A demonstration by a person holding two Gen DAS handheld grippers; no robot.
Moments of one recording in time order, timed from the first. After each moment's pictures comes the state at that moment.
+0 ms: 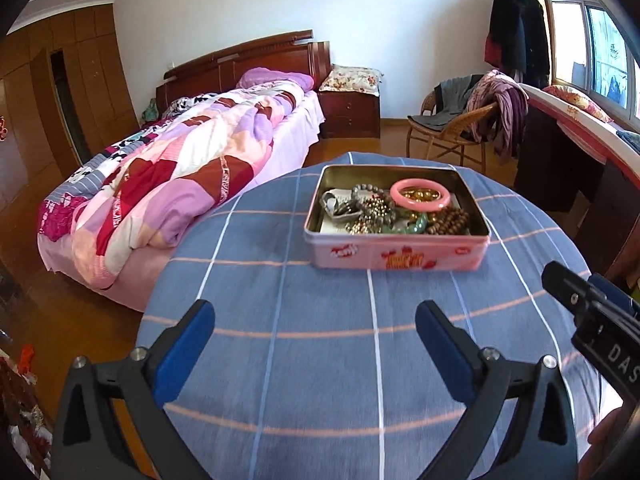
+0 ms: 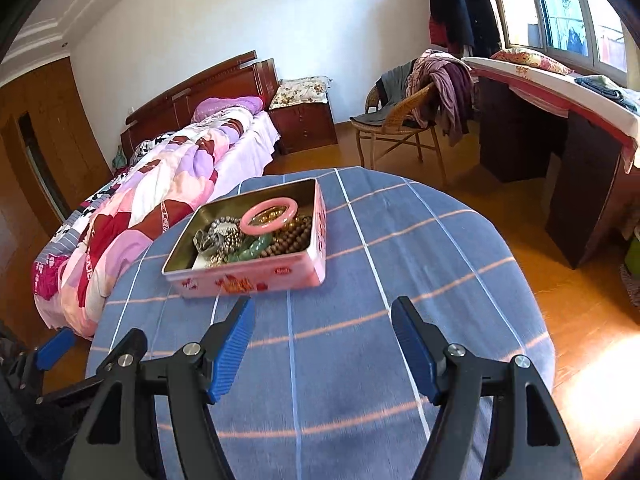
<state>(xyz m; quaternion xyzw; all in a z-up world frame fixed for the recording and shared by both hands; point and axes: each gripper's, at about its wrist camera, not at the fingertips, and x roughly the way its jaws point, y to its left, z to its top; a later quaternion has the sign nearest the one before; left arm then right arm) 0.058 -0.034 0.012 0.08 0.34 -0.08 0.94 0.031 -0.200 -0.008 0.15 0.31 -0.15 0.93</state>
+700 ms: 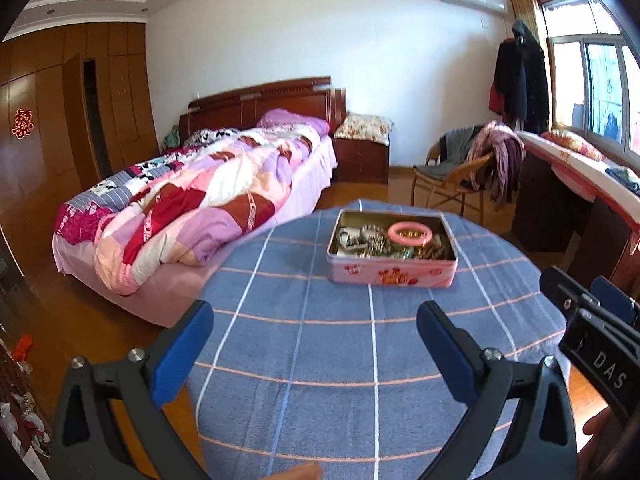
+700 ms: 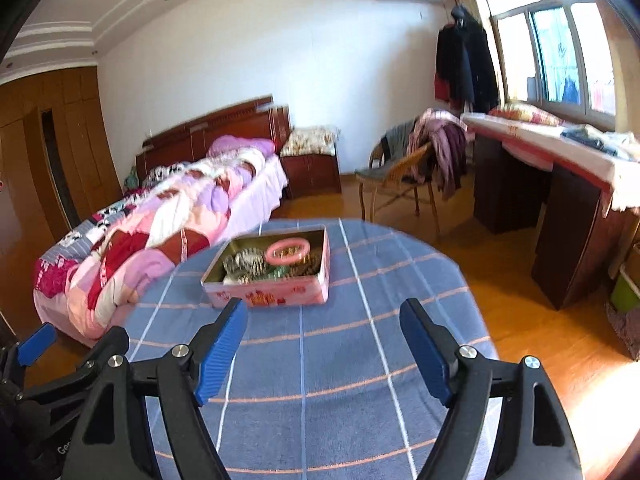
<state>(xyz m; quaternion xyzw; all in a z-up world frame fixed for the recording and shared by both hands) -0.025 0.001 0.058 0.04 0.25 -0.06 0.96 -0.063 -0.160 0.055 0.09 0.21 -0.15 0.96</state>
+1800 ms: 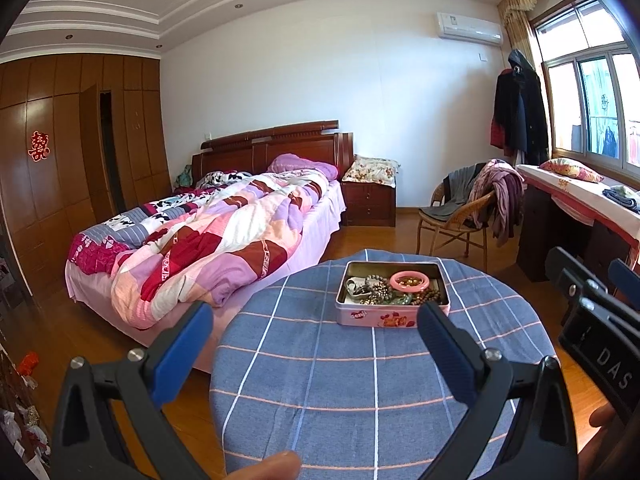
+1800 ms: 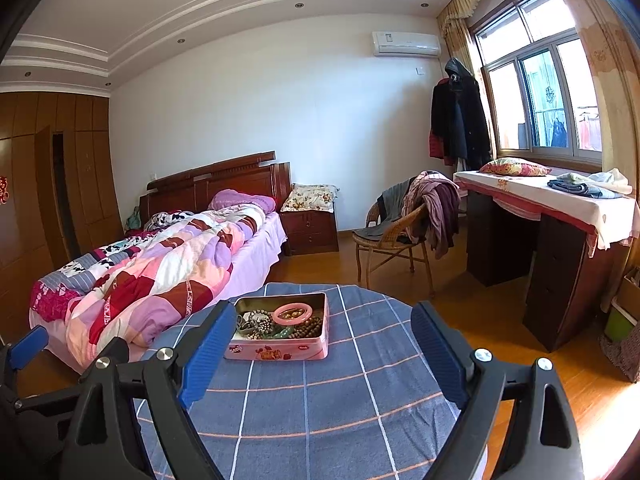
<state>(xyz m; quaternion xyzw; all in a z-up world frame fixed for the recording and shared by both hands) -0.055 0.009 0.092 0.04 0.18 -0.05 0.98 -0.102 -0.142 0.097 0.07 0.12 -0.17 0.98</state>
